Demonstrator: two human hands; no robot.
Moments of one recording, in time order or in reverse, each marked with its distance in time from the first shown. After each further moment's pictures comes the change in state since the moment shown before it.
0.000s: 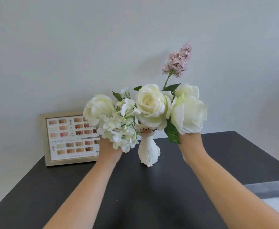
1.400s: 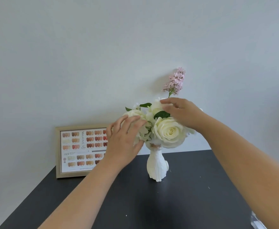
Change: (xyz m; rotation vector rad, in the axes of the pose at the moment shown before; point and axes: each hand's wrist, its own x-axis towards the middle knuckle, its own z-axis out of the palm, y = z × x) left_hand 0.013 0.062 -0.030 0.692 0.147 0.892; right_hand 0.040 -0.120 0.023 -0.636 -0.359 -0.410
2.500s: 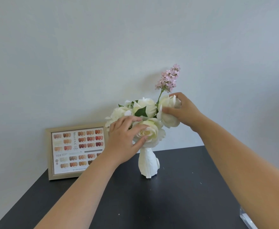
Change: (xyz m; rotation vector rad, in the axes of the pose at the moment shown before) left_hand 0.015 0.015 0.010 -0.144 -0.153 0.076; right_hand 0.008 0.052 -0.012 0.282 0.160 0.090
